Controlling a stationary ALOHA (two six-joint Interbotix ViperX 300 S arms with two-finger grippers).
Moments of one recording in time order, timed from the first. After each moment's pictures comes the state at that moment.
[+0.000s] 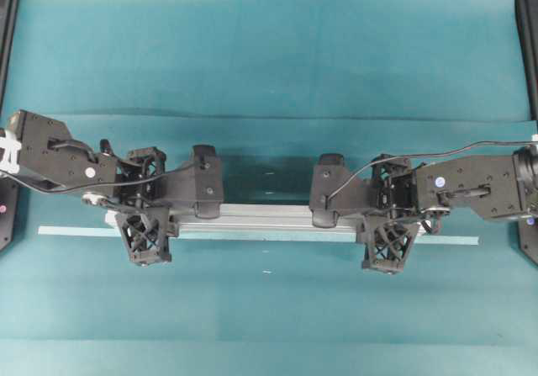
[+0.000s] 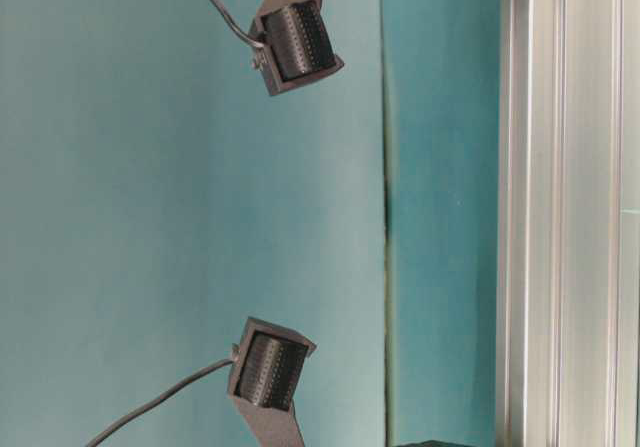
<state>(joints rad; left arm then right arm) 0.00 0.01 0.72 0.03 0.52 -0.18 0.03 0.04 0.74 0.02 0.55 0.17</state>
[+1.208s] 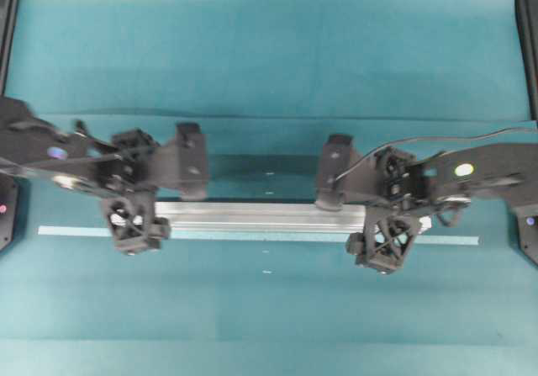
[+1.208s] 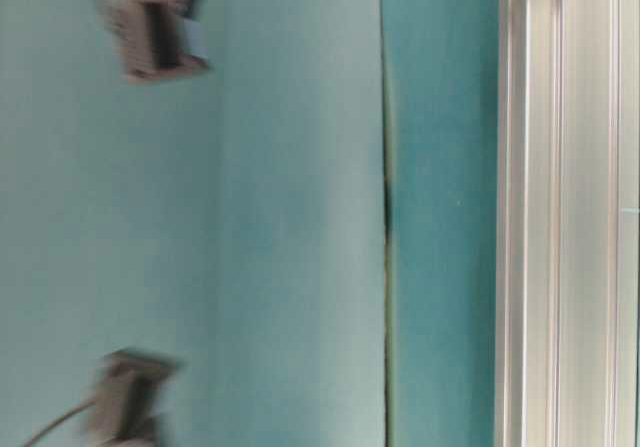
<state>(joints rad) 0.01 -0.20 0.70 0.02 0.66 -0.14 0.04 -0.13 0.71 0.06 0.58 0.21</state>
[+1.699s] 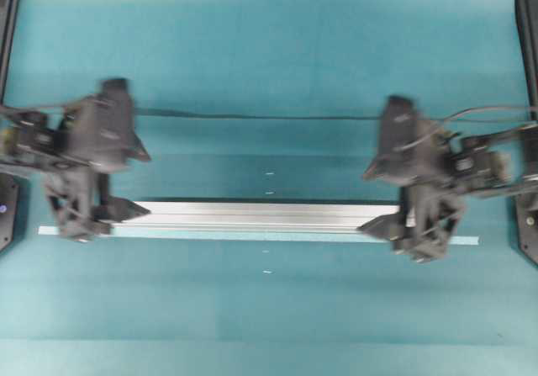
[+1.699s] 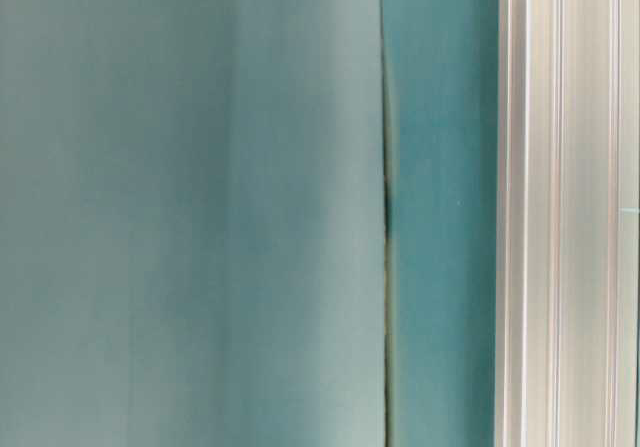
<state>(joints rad) 0.01 -0.56 0.74 0.02 0.67 -0.12 0.03 -0.45 0.76 0.03 0.54 0.21</state>
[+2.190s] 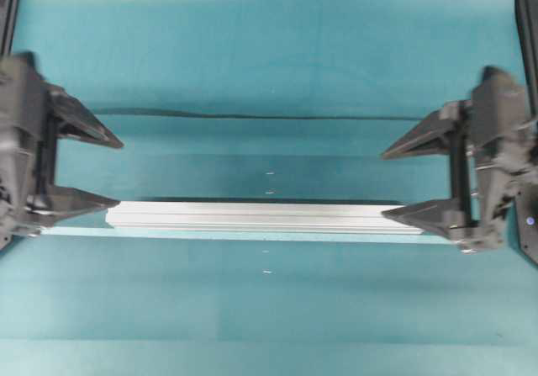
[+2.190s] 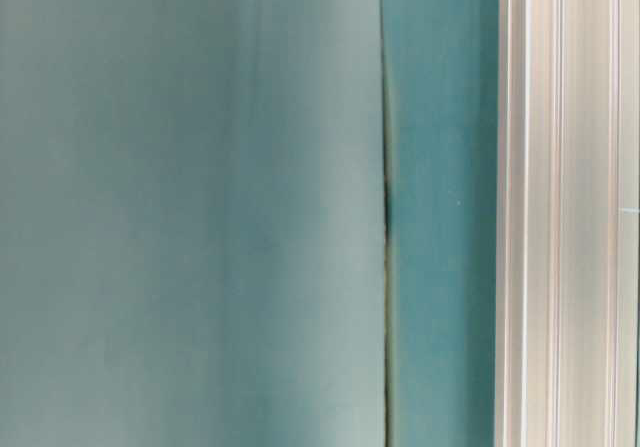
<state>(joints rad) 0.00 -0.78 0.82 0.02 0.57 -0.12 0.03 -0.69 0.88 0.00 0.35 0.18</state>
